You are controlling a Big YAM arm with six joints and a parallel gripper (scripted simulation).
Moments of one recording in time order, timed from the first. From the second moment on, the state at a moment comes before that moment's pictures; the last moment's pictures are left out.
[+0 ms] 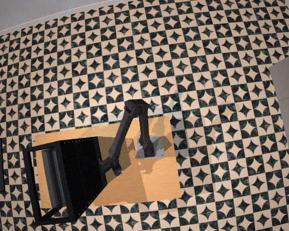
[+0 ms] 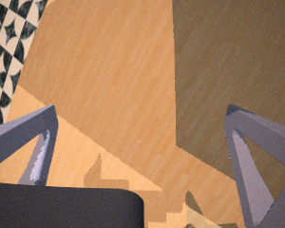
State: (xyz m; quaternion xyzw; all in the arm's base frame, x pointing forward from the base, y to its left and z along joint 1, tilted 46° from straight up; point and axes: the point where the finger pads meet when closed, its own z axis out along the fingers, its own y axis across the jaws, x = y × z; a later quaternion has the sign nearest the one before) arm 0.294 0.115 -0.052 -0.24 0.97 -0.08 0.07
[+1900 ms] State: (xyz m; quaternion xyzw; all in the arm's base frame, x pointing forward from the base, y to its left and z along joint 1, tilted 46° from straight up) arm 0.292 0.104 0.142 0.16 0.81 0.13 0.55
